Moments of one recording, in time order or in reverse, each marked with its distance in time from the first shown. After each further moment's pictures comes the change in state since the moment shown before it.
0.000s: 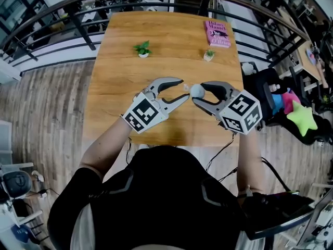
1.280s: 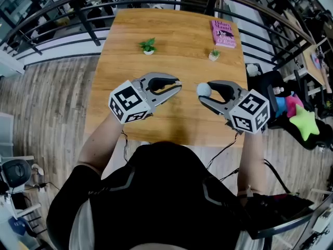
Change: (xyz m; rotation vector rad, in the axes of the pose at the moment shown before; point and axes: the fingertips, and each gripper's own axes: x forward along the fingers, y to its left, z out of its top) left arm -0.038 0.016 0.008 -0.155 -0.033 -0.093; right arm -0.010 0.000 0.003 0.033 -0.044 0.056
